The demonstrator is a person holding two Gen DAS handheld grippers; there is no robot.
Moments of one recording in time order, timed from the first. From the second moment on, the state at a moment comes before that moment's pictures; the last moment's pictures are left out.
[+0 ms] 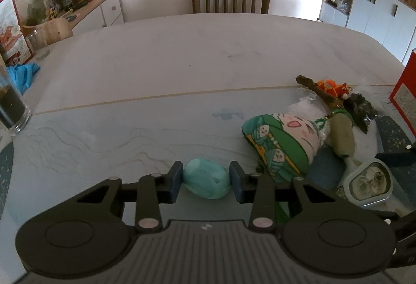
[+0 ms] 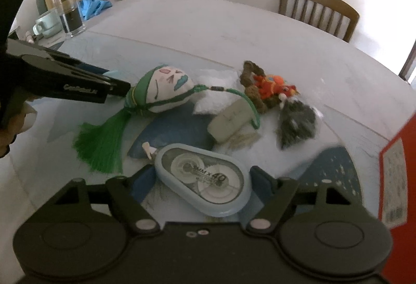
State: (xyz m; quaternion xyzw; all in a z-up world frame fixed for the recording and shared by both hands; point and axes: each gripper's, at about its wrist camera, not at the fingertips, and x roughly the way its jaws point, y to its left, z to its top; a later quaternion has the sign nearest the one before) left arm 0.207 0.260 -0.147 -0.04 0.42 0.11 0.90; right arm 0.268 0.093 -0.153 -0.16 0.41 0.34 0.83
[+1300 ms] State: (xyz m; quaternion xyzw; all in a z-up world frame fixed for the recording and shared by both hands) left arm 0.174 0.062 -0.013 0.01 0.36 -0.06 0.93; right arm 0.216 -0.079 -0.023 -0.07 0.34 0.25 0.90
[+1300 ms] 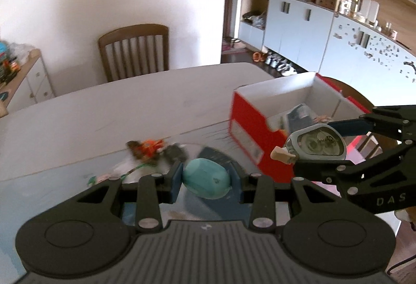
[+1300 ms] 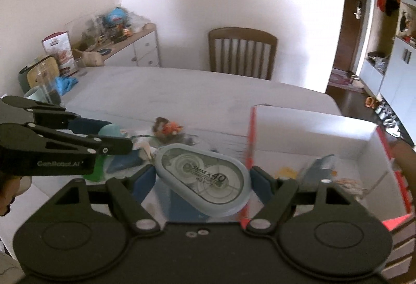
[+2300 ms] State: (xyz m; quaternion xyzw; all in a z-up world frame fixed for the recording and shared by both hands) left arm 0.285 -0.104 -0.035 0.02 0.38 -0.07 0.92; right arm 0.291 -0.248 -0.051 -0.06 0.38 0.21 0.90
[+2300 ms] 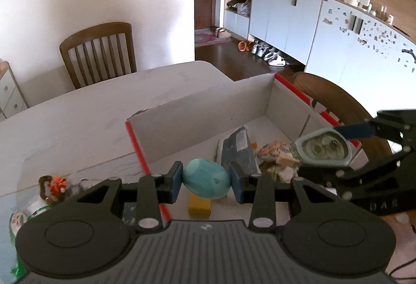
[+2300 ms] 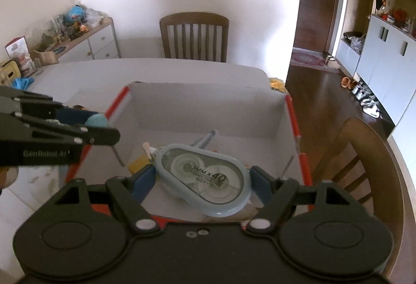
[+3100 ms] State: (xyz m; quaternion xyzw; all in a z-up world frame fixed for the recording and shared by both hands) left arm 0.408 -0.134 -0.098 0.05 0.48 -0.02 0.87; right arm 0.342 -0.251 -0.097 -0.12 0.45 0.24 0.85
